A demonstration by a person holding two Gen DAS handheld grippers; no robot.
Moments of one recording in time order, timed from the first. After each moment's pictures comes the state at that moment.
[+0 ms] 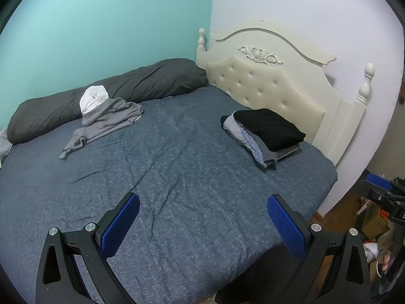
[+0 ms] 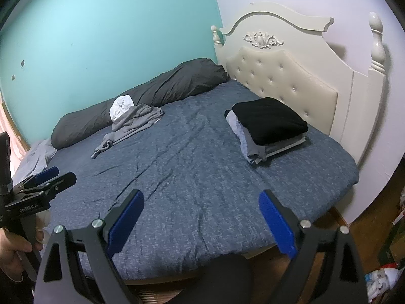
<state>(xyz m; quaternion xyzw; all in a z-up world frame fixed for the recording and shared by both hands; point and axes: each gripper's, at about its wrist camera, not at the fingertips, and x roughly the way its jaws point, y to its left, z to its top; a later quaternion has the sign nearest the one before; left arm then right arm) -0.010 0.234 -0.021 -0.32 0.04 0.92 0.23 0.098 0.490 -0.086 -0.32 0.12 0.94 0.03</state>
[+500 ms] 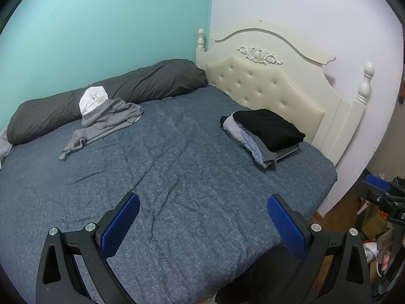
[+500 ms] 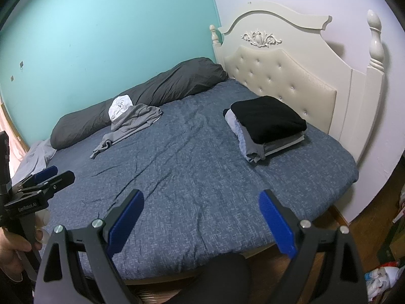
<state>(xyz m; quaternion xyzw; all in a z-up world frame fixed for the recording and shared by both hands) -0.009 0.237 -0.022 -0.32 0.04 0.92 0.23 0.099 0.493 -0.089 -0.32 0.12 0.94 0.04</state>
